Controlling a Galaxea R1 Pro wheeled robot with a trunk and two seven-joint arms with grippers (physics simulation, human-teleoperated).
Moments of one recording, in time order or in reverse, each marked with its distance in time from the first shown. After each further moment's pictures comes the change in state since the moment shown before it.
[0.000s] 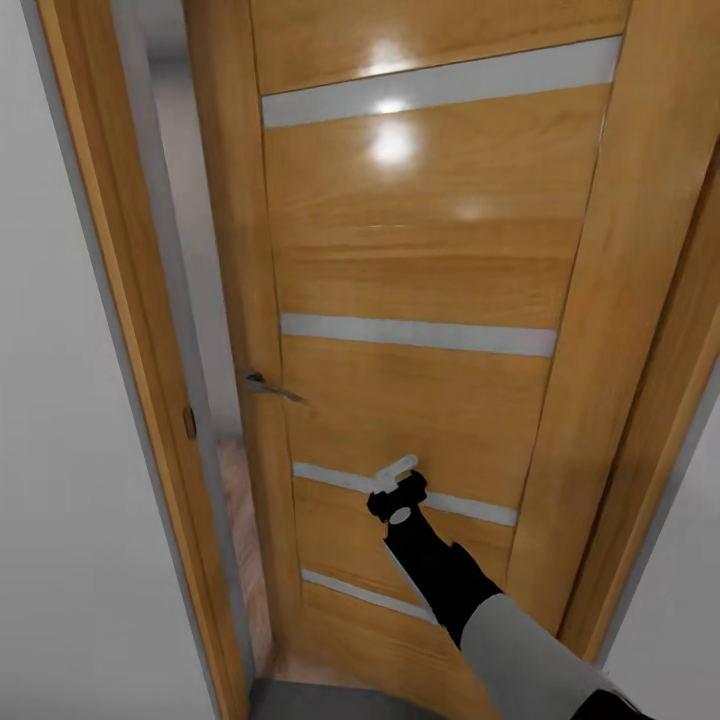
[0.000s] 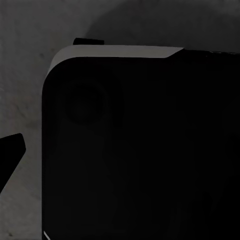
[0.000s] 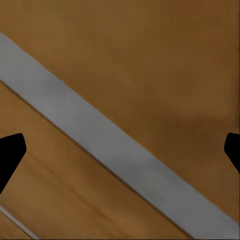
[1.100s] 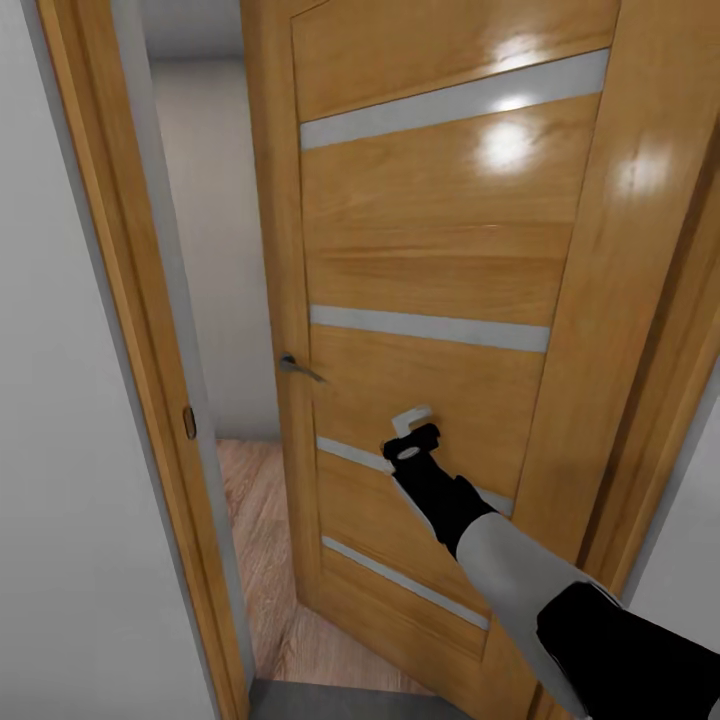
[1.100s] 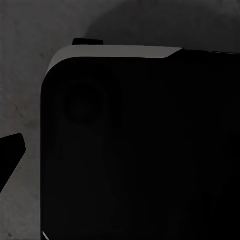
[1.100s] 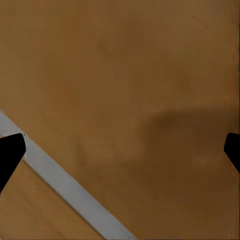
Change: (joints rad) left arm 0.000 -0.001 0.002 0.000 0.000 0.000 0.000; right arm -0.262 0.000 -0.003 0.198 -0.117 -0.016 -0.063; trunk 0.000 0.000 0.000
